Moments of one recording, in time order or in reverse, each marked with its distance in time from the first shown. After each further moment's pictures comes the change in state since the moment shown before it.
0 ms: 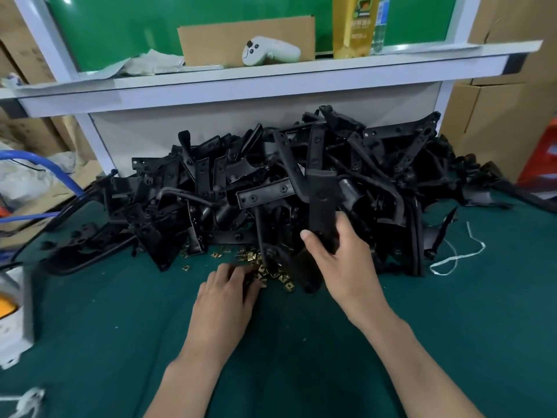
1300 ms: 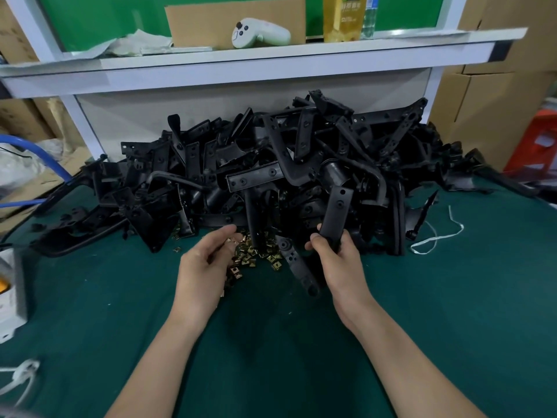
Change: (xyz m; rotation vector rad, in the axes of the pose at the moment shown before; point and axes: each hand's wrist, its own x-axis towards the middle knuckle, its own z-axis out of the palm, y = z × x) left_hand -0.001 0.008 -0.018 -1.006 0.109 -0.205; right_hand -0.025 0.033 0.006 0.516 0.049 0.379
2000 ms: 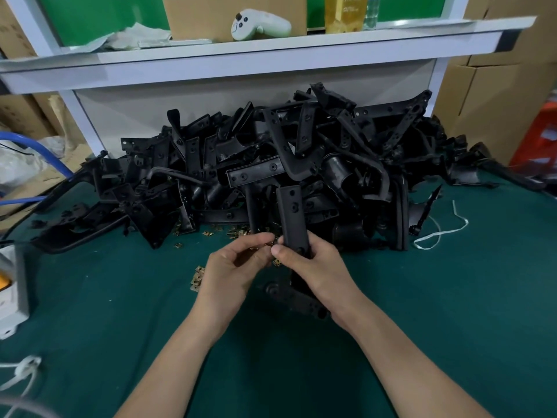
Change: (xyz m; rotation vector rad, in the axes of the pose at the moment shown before) left_hand -0.017 0.010 0.022 -0.223 -0.242 -0.044; right_hand -0.020 -0.014 0.015 -0.067 -0.341 -0.031
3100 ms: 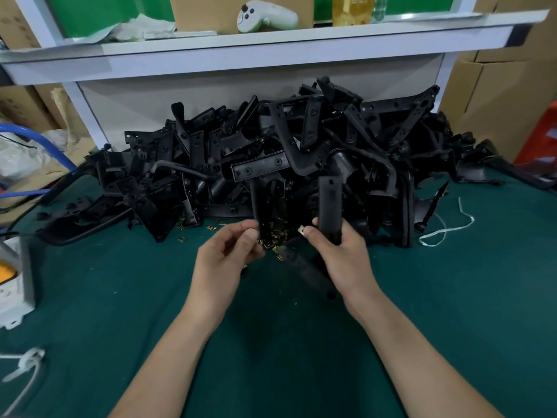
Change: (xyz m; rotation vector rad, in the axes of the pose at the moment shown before) left_hand 0.007 -0.006 -0.013 -0.032 0.135 0.003; right_hand 0.010 0.009 -0.018 -0.055 0.319 -0.040
